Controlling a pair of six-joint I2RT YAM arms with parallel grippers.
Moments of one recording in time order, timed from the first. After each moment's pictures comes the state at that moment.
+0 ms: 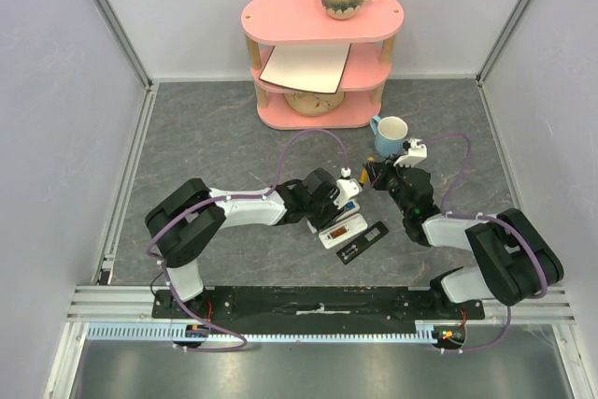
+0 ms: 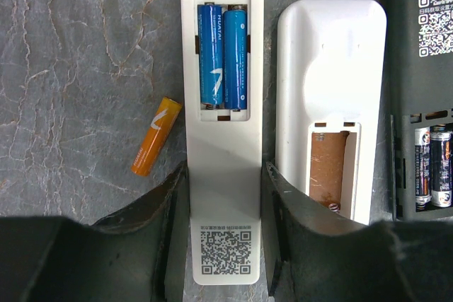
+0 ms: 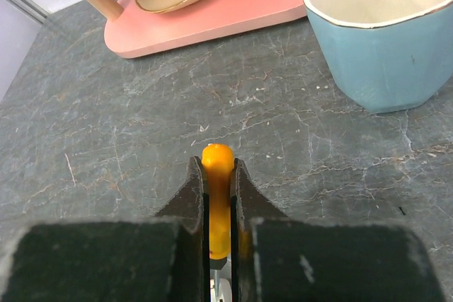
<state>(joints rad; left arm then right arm) -0.96 1.79 0.98 -0.07 0.09 0.10 0.40 1.39 0.32 0.90 0.08 0.50</state>
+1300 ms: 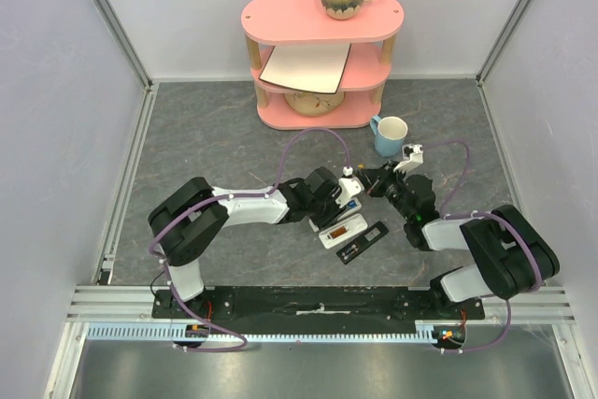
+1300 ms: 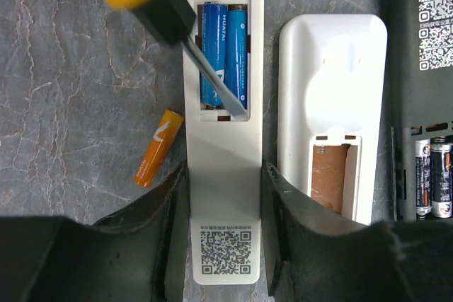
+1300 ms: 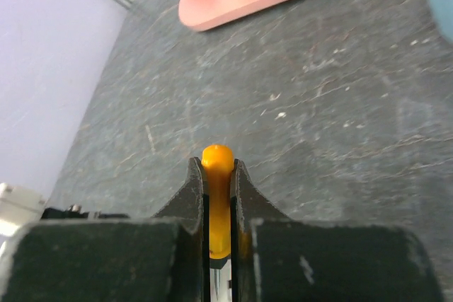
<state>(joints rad) -0.96 1.81 1.00 -0.07 0.09 0.10 0.39 1.44 0.27 1.05 -0.08 0.68</state>
